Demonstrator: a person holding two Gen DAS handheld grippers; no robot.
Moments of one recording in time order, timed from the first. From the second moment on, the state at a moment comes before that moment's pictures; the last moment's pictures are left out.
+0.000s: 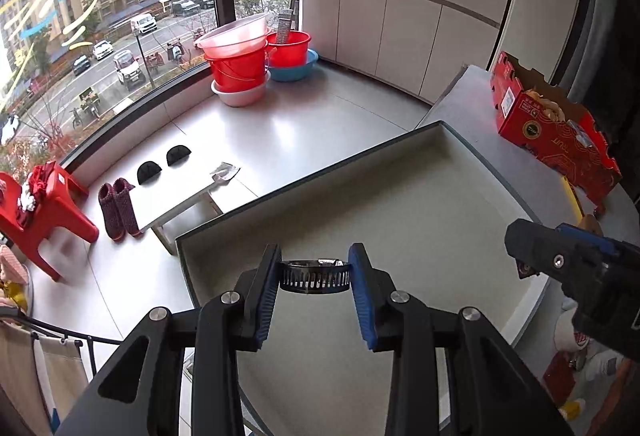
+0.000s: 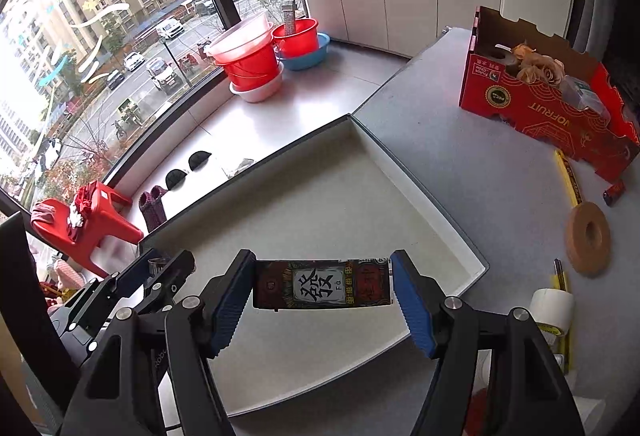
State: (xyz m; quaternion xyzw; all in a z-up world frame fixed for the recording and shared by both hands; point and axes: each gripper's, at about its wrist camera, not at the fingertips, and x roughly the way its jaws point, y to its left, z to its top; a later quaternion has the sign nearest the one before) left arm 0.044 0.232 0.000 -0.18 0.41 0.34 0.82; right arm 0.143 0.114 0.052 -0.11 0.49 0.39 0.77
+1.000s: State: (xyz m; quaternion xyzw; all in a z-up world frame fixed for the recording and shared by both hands) left arm 0.059 0.239 -0.028 -0.19 0.44 0.33 0.81; right arm 0.151 0.130 0.014 -0.15 0.50 0.35 0.78
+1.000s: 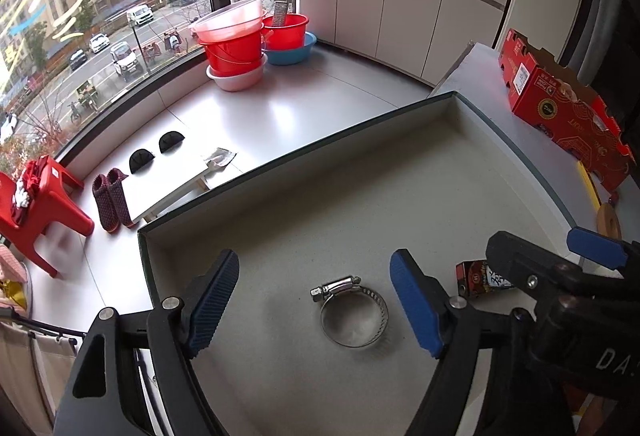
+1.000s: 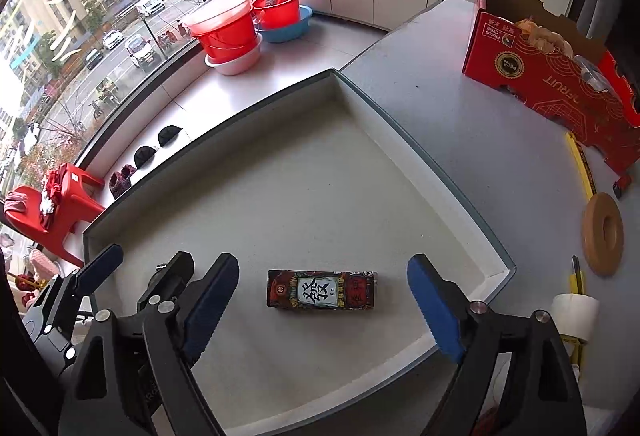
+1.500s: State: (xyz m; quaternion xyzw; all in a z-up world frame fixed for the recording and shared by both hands) left arm 0.053 0.226 -0.014 -0.18 0.44 0.33 0.82; right arm 0.138 0.114 0.032 -0.14 0.48 0.38 0.78
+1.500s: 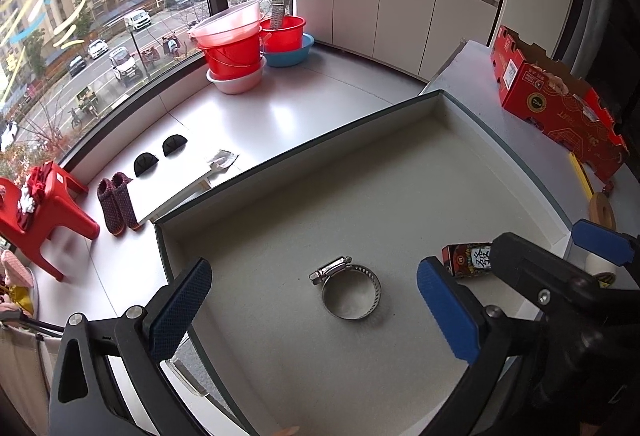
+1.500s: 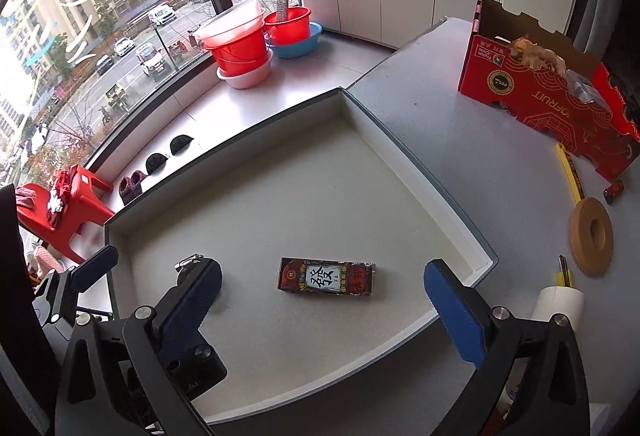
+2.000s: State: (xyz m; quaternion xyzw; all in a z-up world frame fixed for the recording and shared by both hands) left arm 0.018 0.192 0.004 -0.18 0.43 0.34 0.82; right arm 0.108 0.080 0.046 -0.14 0.49 0.39 0.77
